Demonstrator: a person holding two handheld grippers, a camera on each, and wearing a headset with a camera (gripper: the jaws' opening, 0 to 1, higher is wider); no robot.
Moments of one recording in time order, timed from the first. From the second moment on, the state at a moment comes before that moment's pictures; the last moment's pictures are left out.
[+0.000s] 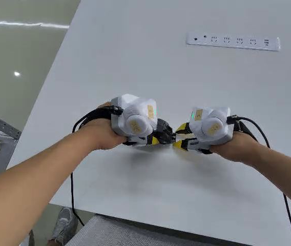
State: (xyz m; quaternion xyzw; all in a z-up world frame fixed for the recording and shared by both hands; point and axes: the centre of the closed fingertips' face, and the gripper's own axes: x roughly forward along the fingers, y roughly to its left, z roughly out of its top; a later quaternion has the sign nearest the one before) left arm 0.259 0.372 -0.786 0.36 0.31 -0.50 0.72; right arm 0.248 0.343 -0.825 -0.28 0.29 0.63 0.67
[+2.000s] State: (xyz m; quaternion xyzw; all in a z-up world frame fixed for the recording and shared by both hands) left arm 0.259 0.374 -0.788 0.37 0.33 -0.51 0.70; right arm 0.251 0.316 -0.825 -0.29 0.28 0.65 0.65
